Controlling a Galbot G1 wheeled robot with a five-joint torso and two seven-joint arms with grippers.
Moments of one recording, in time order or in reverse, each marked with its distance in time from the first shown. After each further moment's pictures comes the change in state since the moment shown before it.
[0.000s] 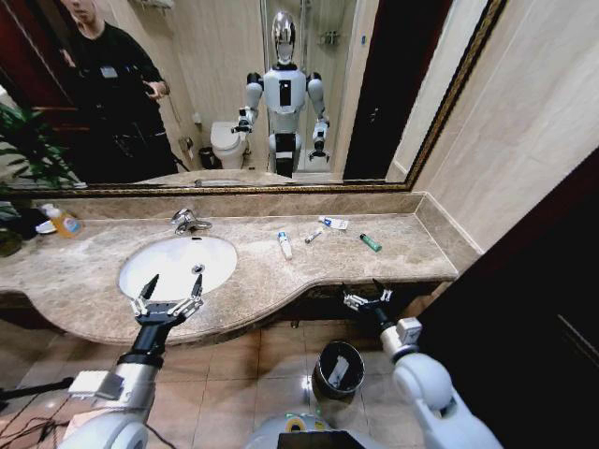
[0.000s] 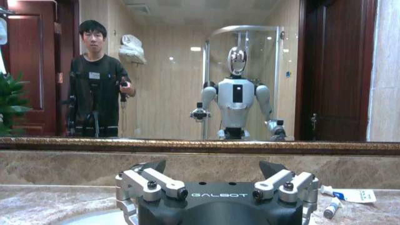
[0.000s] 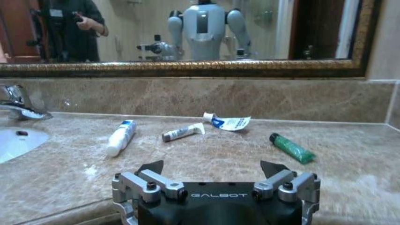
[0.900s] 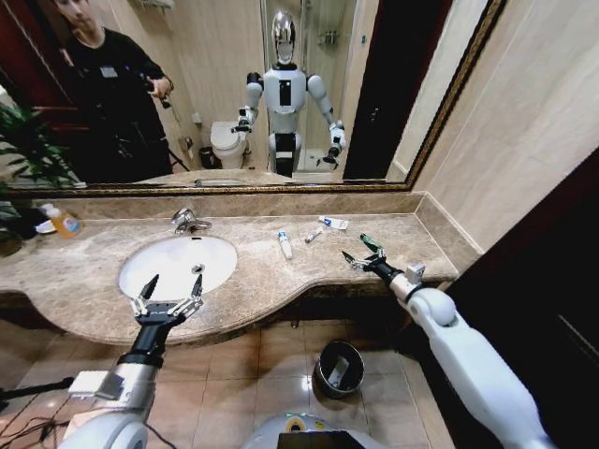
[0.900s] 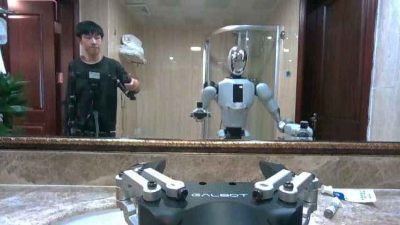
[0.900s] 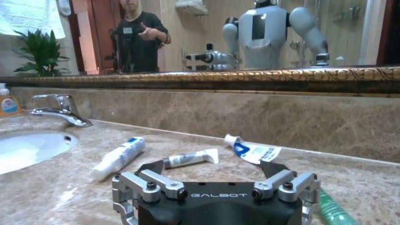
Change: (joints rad) left arm 0.000 0.000 0.000 0.000 0.000 0.000 0.000; right arm 0.499 -0.175 -0.060 -0.508 0.193 0.051 -0.486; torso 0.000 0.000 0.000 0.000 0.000
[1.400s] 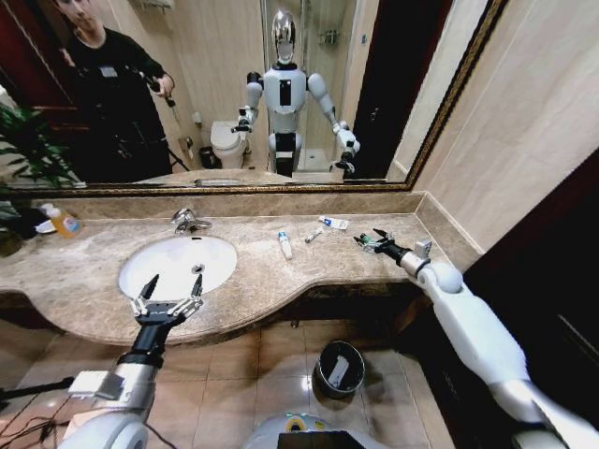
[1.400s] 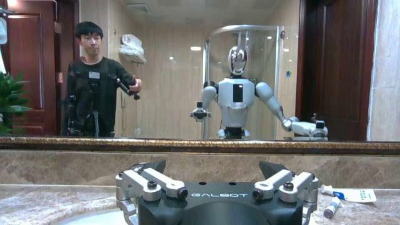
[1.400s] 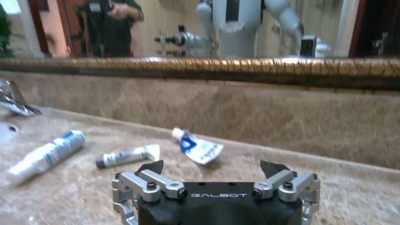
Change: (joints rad) left arm 0.000 0.000 0.000 0.000 0.000 0.000 0.000; right arm 0.239 -0.038 -0.066 -0.261 -0.021 -0.051 -0.052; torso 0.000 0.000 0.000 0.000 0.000
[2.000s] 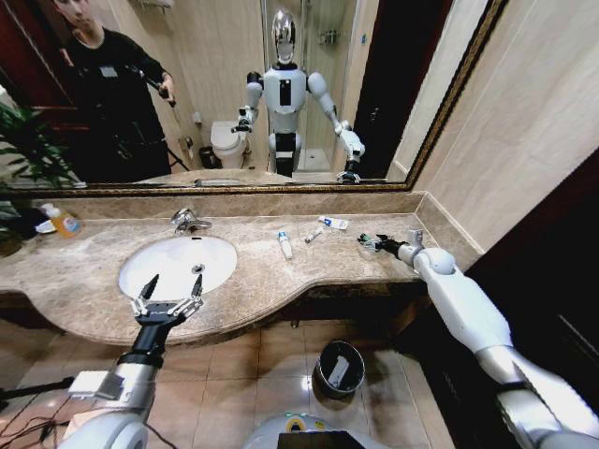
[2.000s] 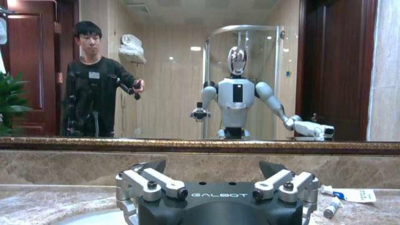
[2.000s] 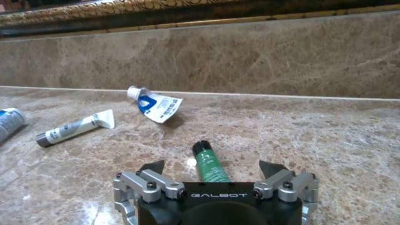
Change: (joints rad) left arm 0.000 0.000 0.000 0.000 0.000 0.000 0.000; right arm 0.152 0.009 -0.101 -0.167 0.041 -0.219 0.083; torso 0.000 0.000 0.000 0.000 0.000
